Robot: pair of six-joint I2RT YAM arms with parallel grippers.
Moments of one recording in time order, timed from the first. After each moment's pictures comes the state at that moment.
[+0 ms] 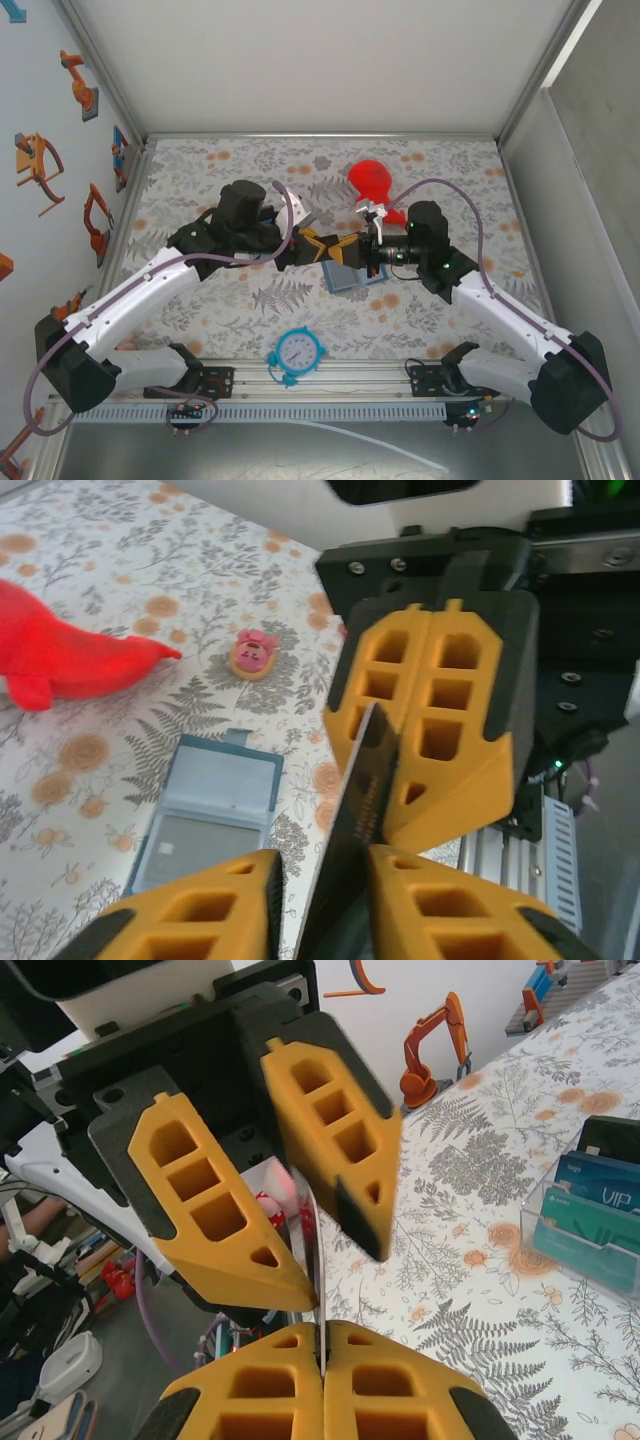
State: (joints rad) left arm -0.77 1.22 1.12 -0.50 0.57 0.10; right arm 0.58 1.08 0.73 0.11 -0.93 0.36
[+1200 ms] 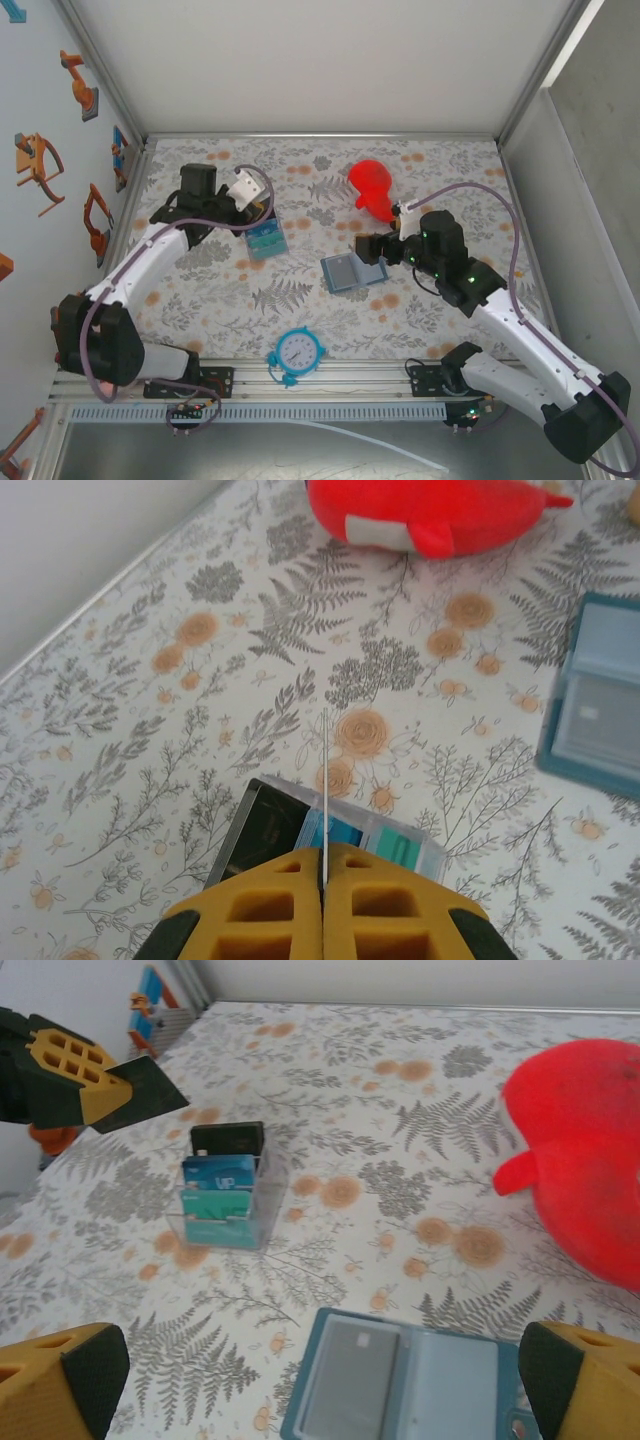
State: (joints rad) left arm -0.31 1.39 1.05 -0.42 0.41 0.58; right arm 0.59 0.89 0.78 -0.33 -0.12 0.27
